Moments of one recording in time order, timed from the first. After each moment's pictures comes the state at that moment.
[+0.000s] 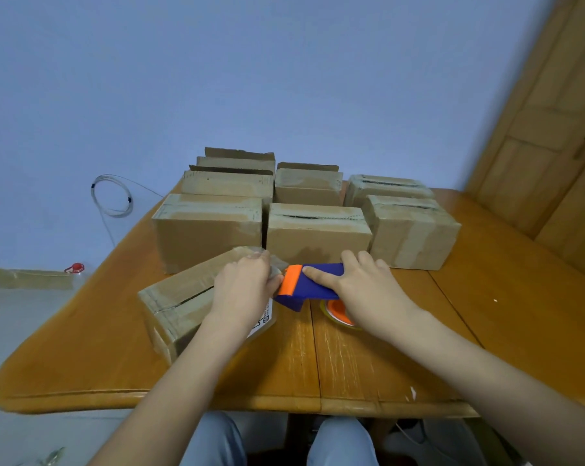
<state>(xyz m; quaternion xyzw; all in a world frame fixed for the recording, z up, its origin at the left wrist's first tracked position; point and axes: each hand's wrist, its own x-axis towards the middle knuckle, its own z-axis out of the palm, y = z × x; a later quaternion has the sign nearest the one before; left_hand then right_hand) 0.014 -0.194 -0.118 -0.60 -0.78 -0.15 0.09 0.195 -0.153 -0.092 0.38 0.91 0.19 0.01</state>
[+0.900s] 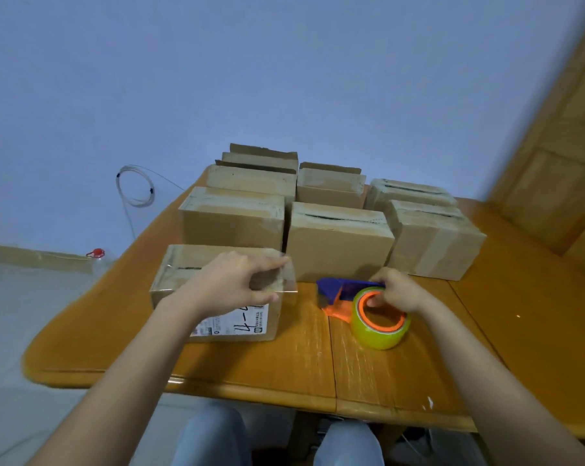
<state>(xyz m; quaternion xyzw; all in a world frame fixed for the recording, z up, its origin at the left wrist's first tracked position) -0.051 -0.226 -0.110 -0.76 -0.62 -0.20 -0.05 0.215 -0.060 -0.133 0.50 0.85 -0.18 -0.02</state>
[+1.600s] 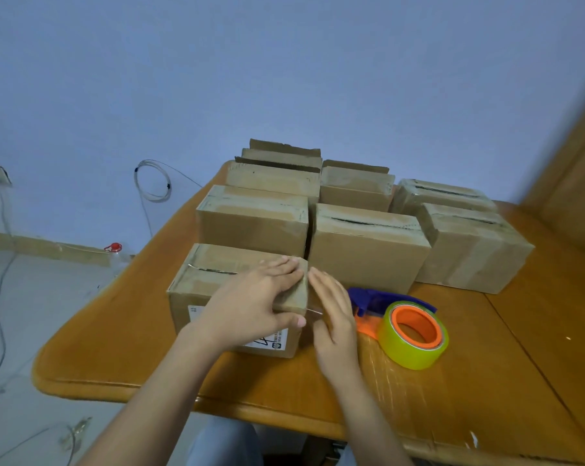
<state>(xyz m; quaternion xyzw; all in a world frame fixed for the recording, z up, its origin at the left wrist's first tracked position) -0.051 -0.225 -0.128 -0.74 -0.64 -0.19 -0.03 0.100 -0.157 -0.209 0.26 0.79 -0.26 -0.49</state>
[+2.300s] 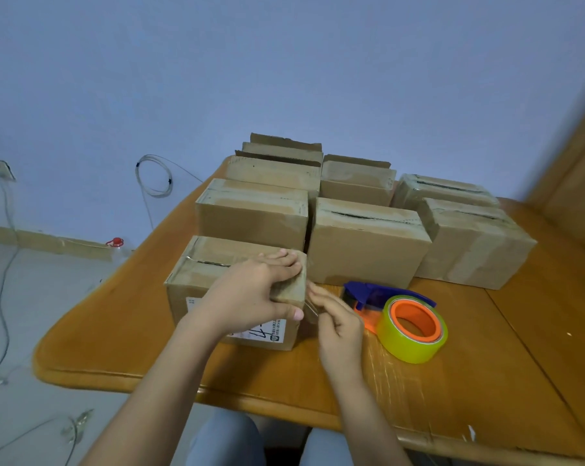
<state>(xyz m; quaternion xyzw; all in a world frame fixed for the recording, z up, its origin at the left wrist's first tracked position) -0.048 -0.226 -0.121 -0.72 -0.65 -0.21 -0.08 0.102 -0.162 -0.218 0.29 0.72 -0.35 -0.53</state>
